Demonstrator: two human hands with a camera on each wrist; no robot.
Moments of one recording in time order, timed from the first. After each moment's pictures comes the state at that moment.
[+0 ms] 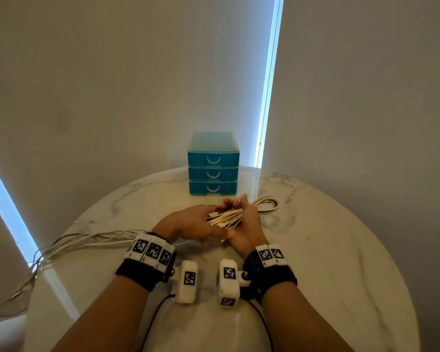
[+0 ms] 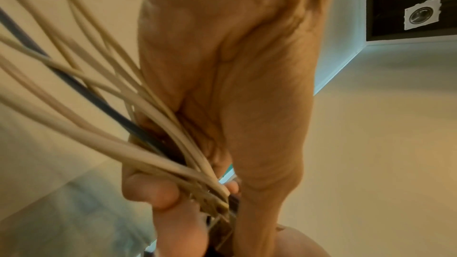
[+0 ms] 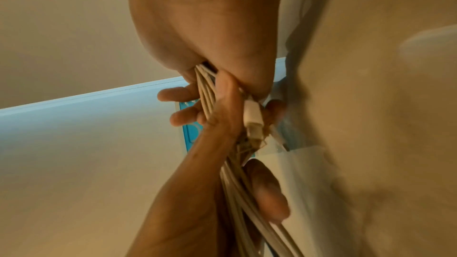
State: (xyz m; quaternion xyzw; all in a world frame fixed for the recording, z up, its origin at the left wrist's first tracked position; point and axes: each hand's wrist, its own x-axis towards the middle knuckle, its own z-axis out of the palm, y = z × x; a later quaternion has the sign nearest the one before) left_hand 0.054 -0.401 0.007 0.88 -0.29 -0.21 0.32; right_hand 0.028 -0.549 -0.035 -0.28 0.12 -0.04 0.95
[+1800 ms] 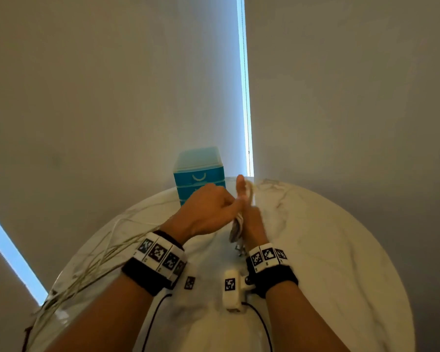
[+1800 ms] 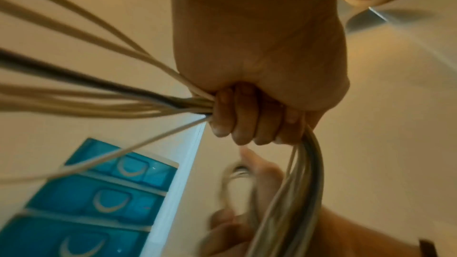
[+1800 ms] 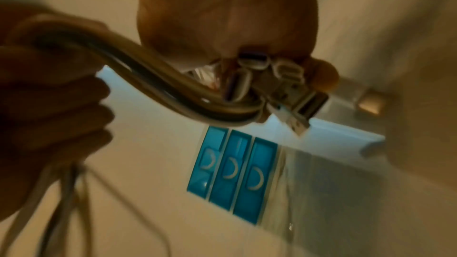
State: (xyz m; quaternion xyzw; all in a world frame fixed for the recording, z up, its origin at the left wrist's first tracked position) left_hand 0.016 -0.462 0.082 0.88 -0.40 0.11 0.23; right_hand 0.015 -0.593 -0.013 -0.67 0.12 -0.20 0.70
